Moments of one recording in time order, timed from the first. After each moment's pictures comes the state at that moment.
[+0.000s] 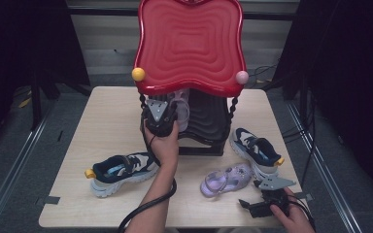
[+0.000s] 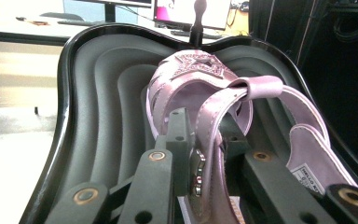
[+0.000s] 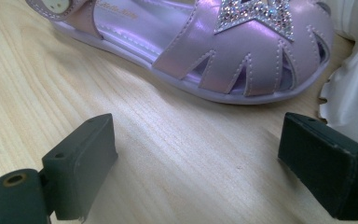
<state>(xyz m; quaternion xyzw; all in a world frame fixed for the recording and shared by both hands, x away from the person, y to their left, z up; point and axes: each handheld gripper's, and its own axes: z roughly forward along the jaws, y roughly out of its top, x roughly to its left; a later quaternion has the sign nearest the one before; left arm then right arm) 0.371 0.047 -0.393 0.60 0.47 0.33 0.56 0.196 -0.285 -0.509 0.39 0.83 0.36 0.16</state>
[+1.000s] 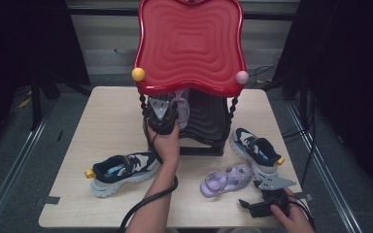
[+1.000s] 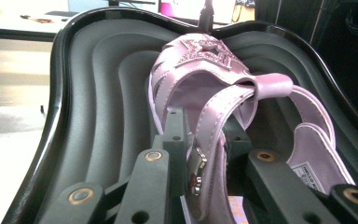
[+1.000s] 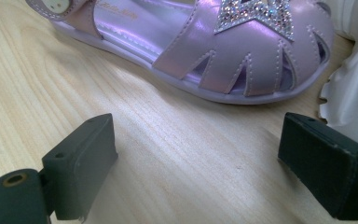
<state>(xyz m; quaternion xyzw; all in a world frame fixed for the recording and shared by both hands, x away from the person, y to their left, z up) 0.387 0.042 -0.410 0.61 0.47 0.34 0.55 0.196 -0.285 -0.509 0.40 0.83 0.36 0.15</state>
